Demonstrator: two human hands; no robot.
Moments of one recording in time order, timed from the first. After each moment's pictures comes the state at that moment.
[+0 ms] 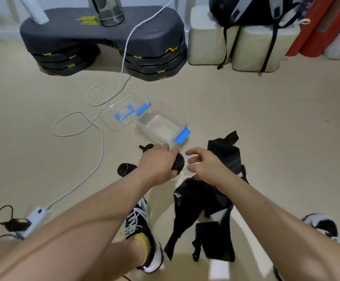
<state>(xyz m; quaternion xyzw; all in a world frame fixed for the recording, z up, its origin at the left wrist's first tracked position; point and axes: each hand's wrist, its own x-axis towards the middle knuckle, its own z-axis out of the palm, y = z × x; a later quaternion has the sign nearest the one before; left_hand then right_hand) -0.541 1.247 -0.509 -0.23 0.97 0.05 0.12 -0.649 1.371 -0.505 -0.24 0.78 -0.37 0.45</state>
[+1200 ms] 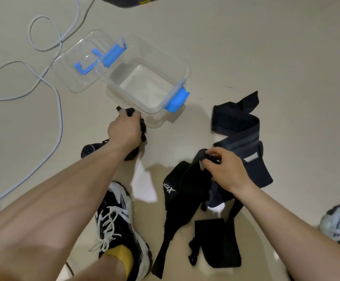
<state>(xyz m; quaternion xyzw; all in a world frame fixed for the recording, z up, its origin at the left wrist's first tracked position) -0.572 1.125 -0.712 -0.42 0.89 0.08 0.17 -0.696 1.377 -0.691 -0.20 0.85 -0.30 0.38</state>
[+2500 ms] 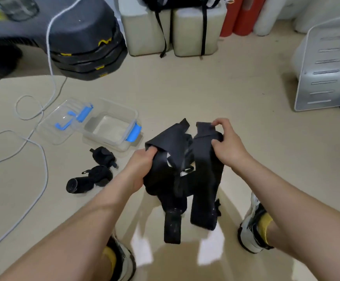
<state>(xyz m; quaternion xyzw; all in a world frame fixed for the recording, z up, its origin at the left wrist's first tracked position) -0.612 1.314 -0.523 -0.47 0.58 0.66 0.04 -0.755 1.485 -0.514 -0.12 0.87 -0.41 0.26</state>
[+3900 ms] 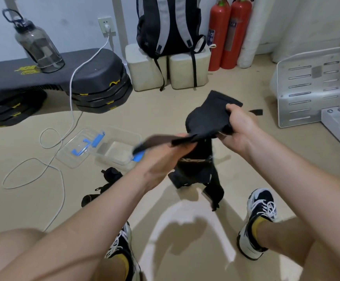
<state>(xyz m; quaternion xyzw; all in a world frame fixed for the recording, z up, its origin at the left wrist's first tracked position) -0.612 1.381 -0.383 -0.17 0.68 0.71 -0.04 -0.746 1.494 -0.350 0.20 0.54 -0.78 0.26</state>
